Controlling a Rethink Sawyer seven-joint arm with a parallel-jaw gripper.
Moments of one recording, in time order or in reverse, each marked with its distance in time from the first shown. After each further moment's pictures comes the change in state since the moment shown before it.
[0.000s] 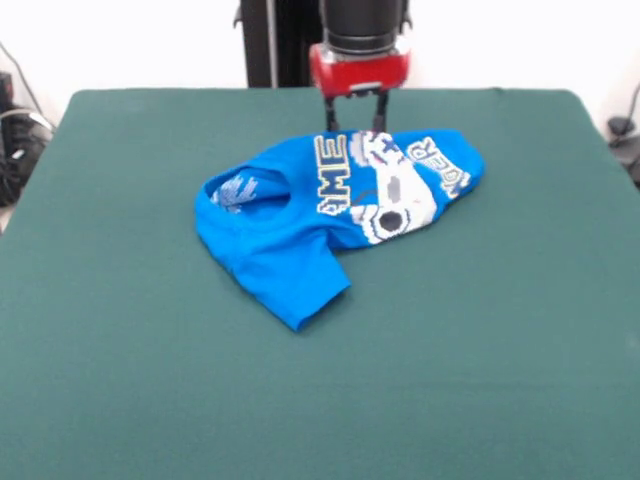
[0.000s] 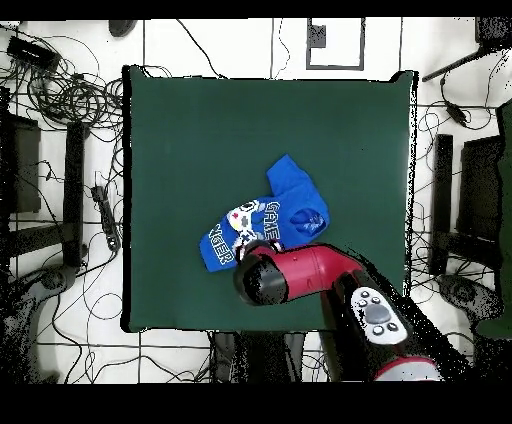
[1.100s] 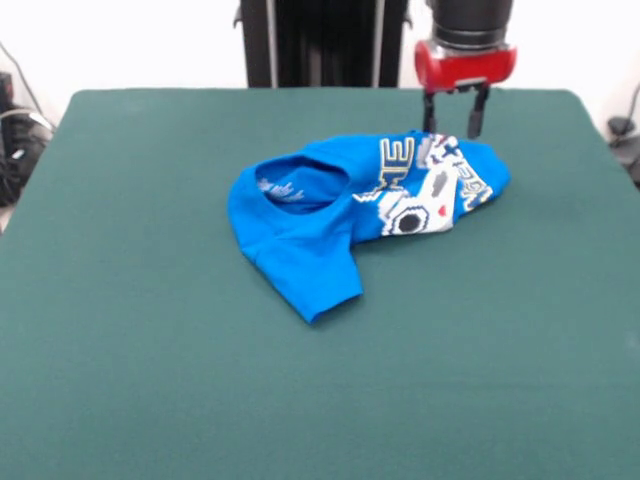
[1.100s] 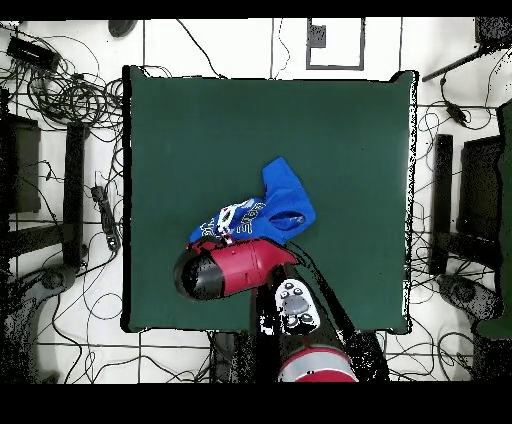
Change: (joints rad) arm 0.269 0.004 -0.099 -0.030 0.221 0.000 0.000
